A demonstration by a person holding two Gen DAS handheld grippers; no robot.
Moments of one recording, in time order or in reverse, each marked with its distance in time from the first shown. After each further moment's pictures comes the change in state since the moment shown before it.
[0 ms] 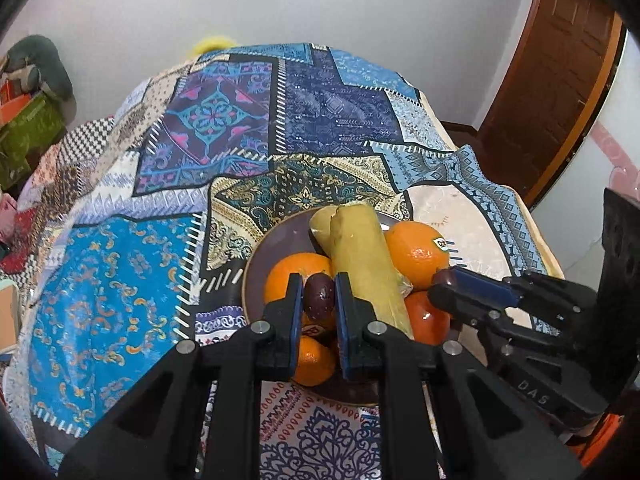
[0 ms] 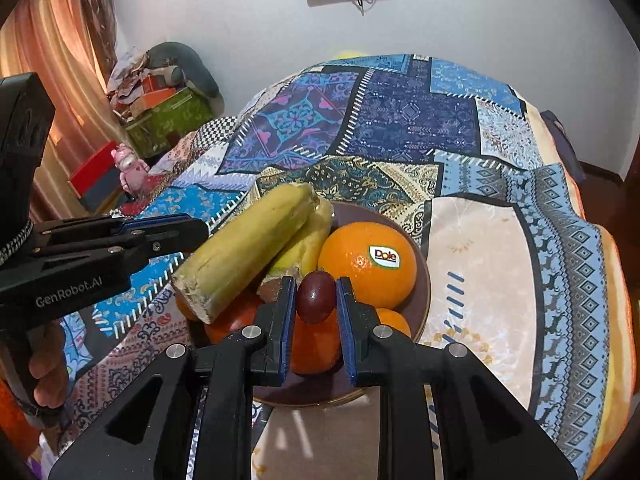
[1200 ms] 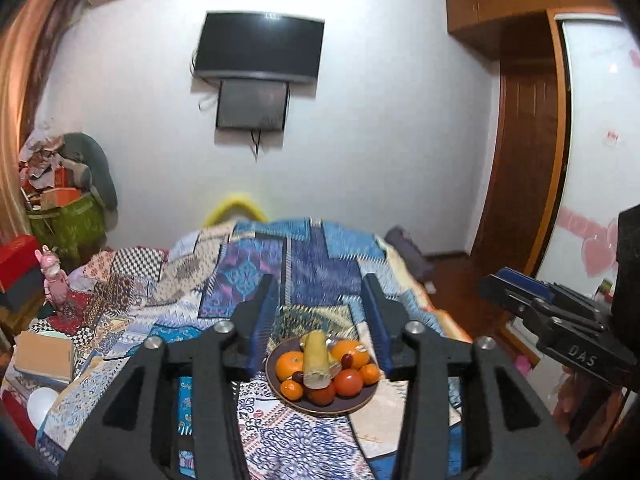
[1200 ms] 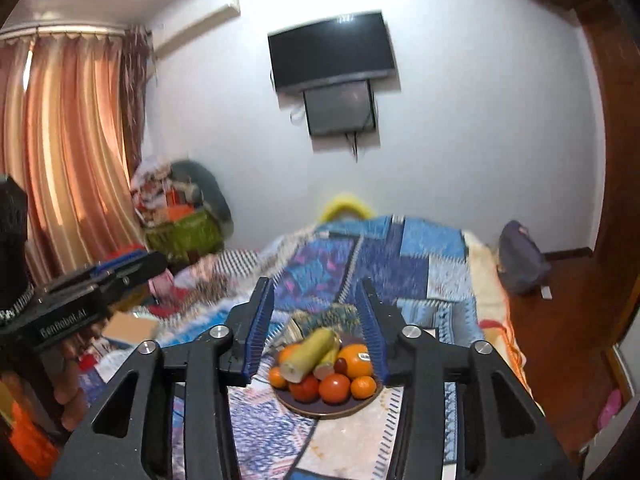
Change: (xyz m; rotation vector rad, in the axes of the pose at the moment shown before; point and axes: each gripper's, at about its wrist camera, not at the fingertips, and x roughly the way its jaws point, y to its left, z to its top) left arm -0.271 -0.063 -0.044 0.017 -0.592 0.051; right arm -0.240 0.059 0.003 -0.031 -0.497 -0.048
